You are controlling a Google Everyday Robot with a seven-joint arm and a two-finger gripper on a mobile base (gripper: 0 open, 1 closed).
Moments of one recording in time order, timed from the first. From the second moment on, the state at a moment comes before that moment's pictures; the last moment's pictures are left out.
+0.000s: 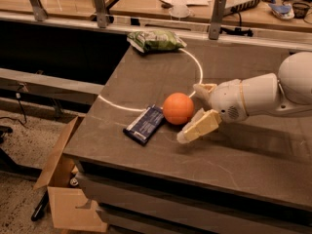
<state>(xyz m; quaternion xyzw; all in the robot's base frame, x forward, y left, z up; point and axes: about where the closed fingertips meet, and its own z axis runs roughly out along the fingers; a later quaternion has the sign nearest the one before) 0.511 -0.077 0.840 -0.49 0.72 0.30 0.39</state>
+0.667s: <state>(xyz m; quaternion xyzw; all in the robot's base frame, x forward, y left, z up) 0.521 -0.125 0.862 -0.47 0.74 0.23 0.43</state>
